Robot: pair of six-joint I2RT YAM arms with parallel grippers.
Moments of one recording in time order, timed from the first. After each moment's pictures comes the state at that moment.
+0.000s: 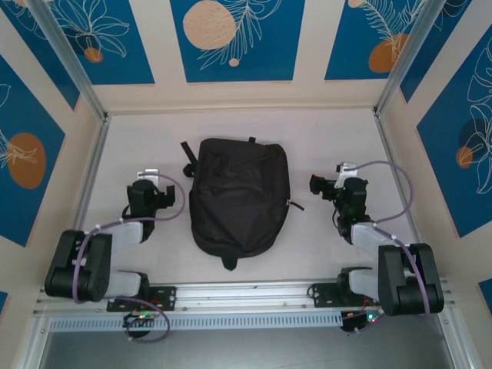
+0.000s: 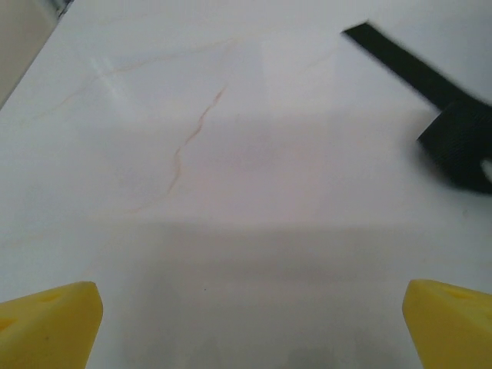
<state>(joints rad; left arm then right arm) -0.11 1.38 0.36 0.51 -0.21 0.02 0.00 1.21 0.31 0.55 -0.04 0.17</state>
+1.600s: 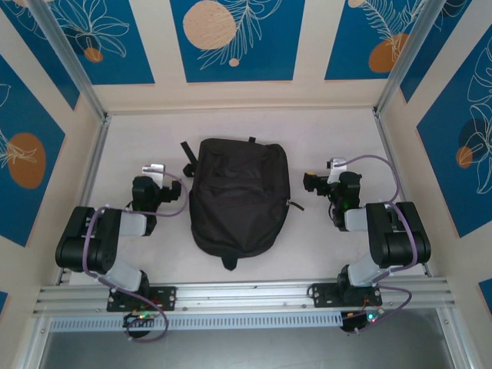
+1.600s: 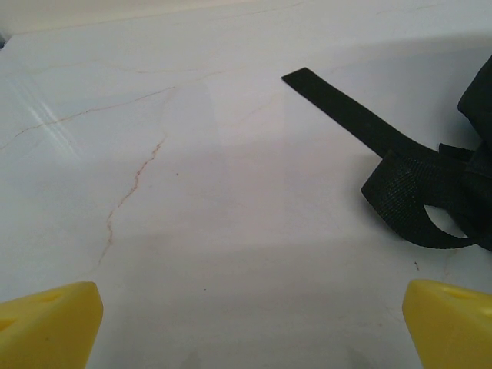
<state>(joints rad) -0.09 1.54 0.39 0.73 -0.06 0.06 0.02 1.54 0.38 0.76 -0.14 0.07</state>
